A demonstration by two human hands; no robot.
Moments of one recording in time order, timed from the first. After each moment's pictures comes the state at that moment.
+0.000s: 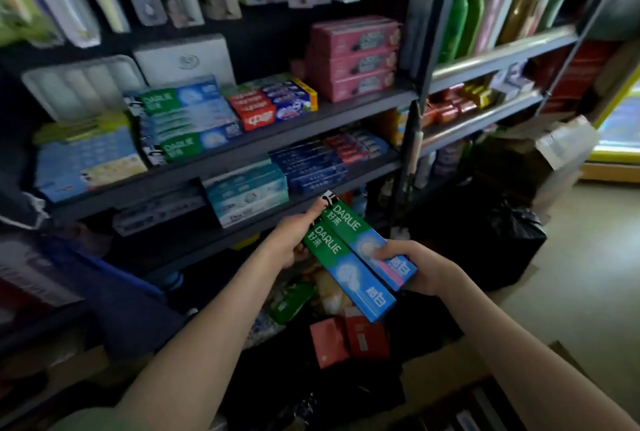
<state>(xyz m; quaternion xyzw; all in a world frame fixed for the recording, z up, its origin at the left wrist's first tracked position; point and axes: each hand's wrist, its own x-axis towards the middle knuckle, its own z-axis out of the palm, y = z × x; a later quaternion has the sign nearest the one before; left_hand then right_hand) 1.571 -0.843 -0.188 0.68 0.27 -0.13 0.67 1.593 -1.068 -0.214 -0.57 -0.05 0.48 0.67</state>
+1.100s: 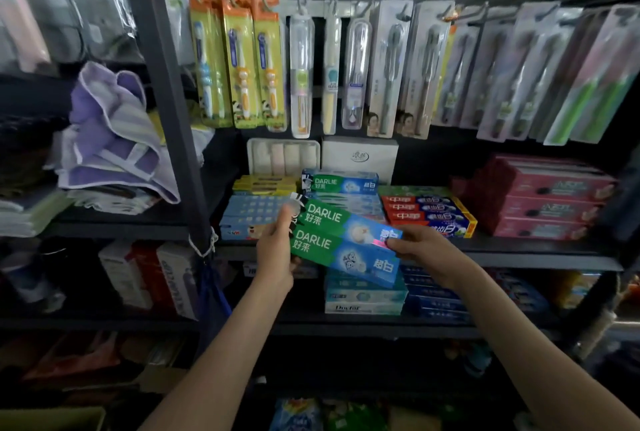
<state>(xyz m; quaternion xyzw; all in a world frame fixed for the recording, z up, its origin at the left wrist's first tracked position) 1.544 -0.661 -0.091 0.44 0.37 0.38 0.72 1.716 -0.827 -0.077 -0.71 -0.32 0.33 0.53</state>
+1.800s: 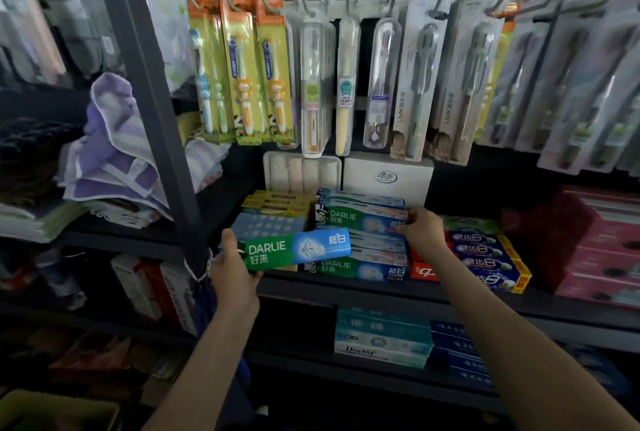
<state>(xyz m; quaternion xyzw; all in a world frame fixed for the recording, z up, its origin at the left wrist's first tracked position) 1.557 -0.602 -0.101 0.28 0.45 0.54 0.65 1.835 -0.693 -0.088 -0.85 -0.32 0.10 0.41</state>
